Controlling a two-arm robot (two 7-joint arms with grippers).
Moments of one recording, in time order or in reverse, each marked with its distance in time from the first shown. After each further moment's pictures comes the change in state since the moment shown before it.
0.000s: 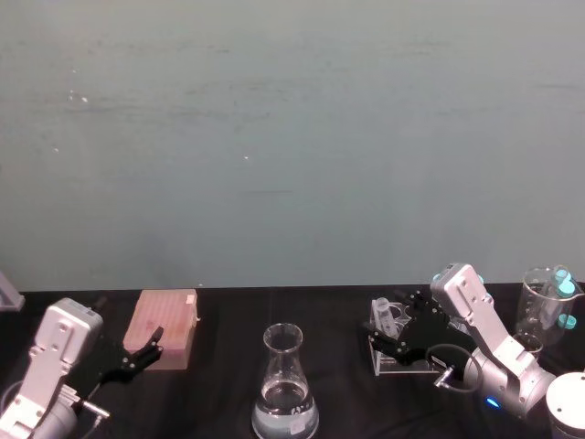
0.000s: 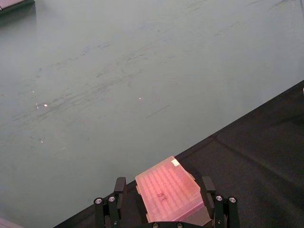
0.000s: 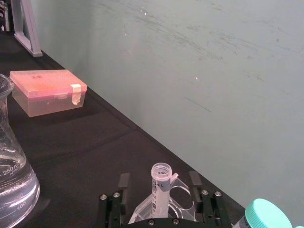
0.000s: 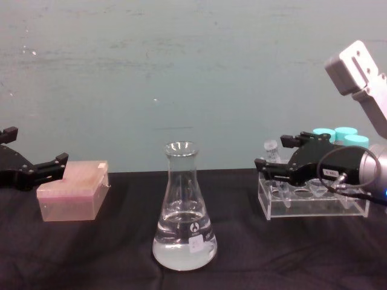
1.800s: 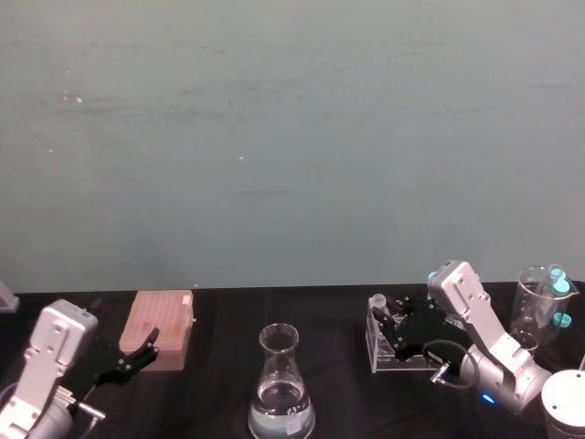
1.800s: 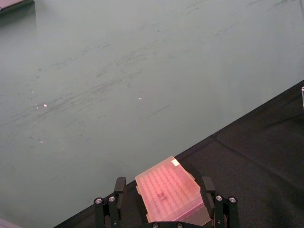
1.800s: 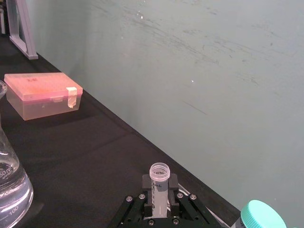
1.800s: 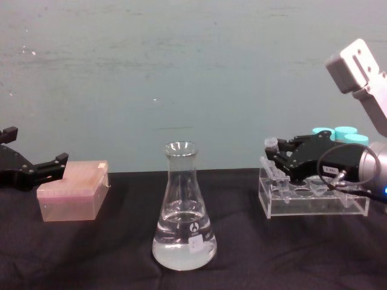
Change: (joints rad) left arm 0.000 0.000 0.000 0.000 0.000 0.000 0.000; right arm -0.001 -0.023 0.041 0.016 -0.036 -0.019 0.007
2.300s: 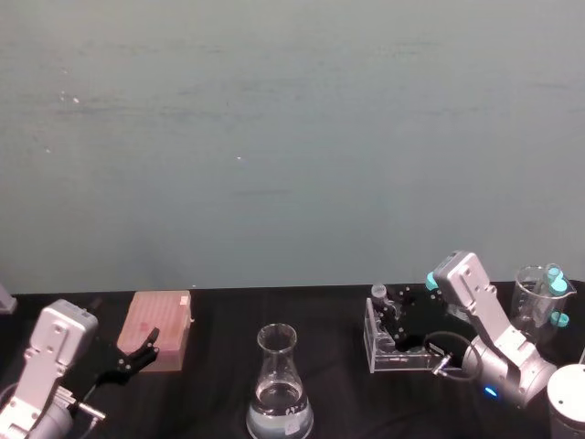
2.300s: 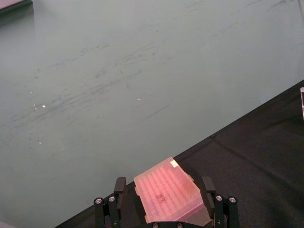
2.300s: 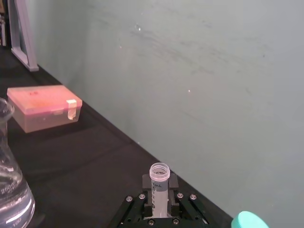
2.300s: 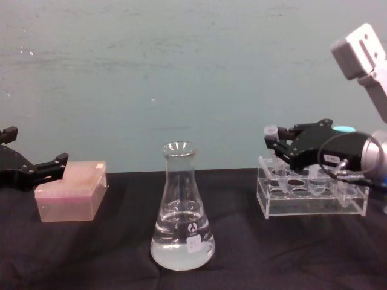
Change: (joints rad) left arm 0.000 0.000 0.000 0.000 0.000 0.000 0.000; right arm -0.025 0.003 0.034 -0.069 -0.001 0.016 0.014
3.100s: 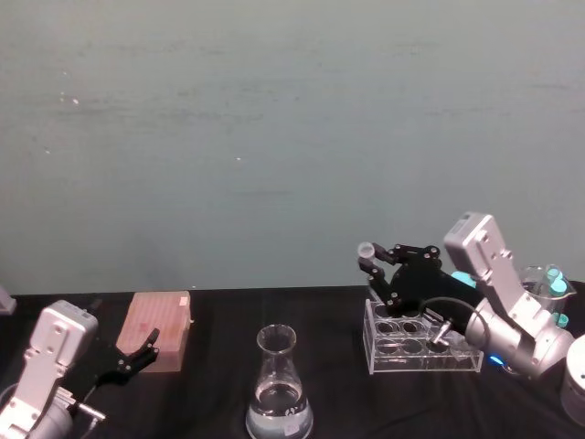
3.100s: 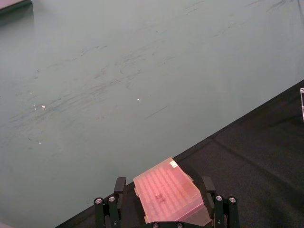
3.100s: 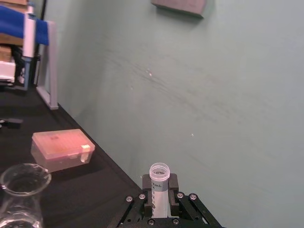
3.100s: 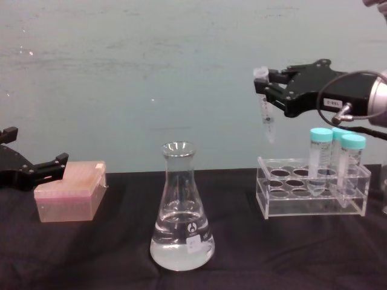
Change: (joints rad) left arm 0.000 0.000 0.000 0.000 0.000 0.000 0.000; right arm -0.025 0.057 0.009 -0.225 0.048 0.029 0.053
